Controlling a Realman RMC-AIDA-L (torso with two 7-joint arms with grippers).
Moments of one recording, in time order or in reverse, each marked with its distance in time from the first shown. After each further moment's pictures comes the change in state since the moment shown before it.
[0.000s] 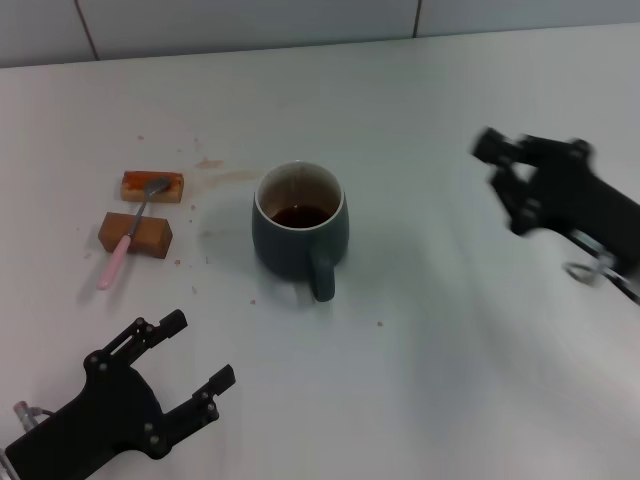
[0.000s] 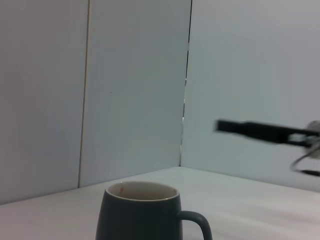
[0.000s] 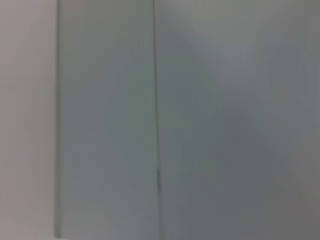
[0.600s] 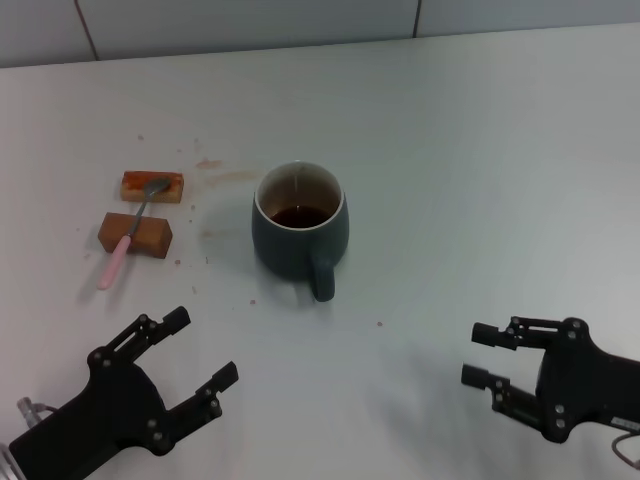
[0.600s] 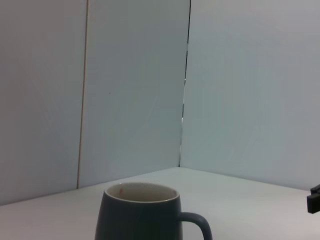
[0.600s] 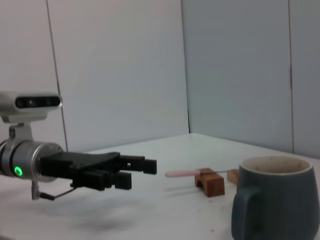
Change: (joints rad) left arm -0.010 -0.002 -0.002 -0.004 -0.001 -0.005 0.001; right arm -0.172 0.000 -0.181 -0.213 -0.305 -0.170 0.122
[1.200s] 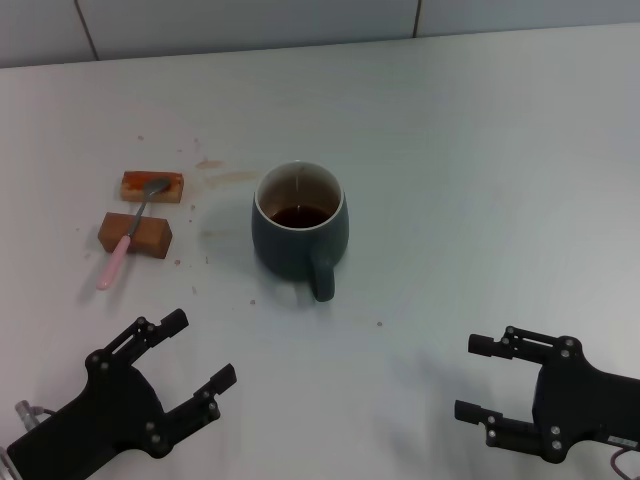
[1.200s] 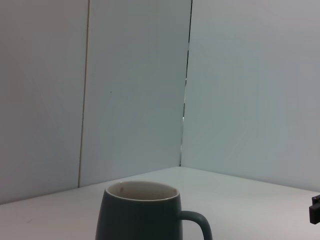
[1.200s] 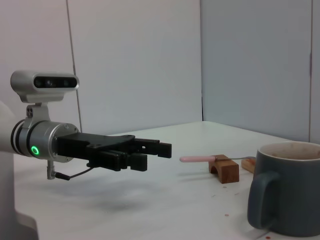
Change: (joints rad) left arm 0.007 0.000 0.000 0.003 0.000 0.002 0.000; right arm -0.004 0.000 -0.003 0.004 -0.049 0.008 -0.046
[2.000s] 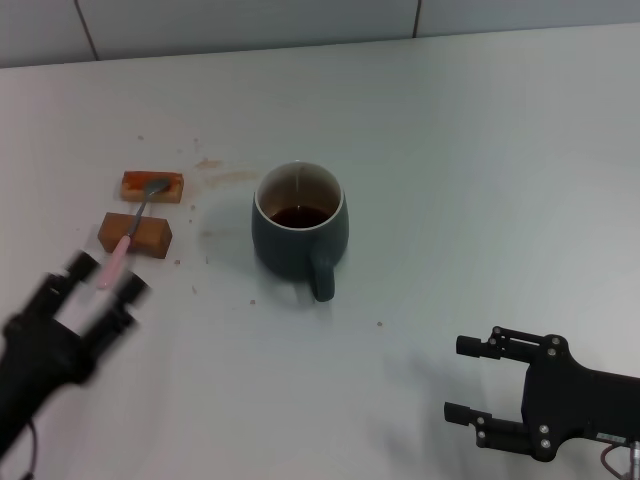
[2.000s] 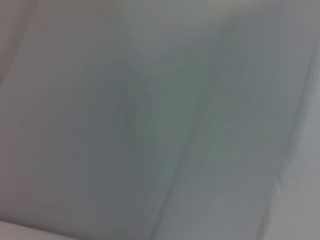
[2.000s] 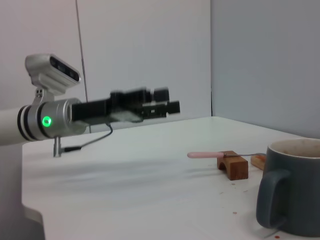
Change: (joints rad) left arm 0.005 0.005 -0.331 -0.137 -0.002 0.123 -0.274; right arm 0.024 0.002 -0.025 0.007 -0.004 0.021 0.004
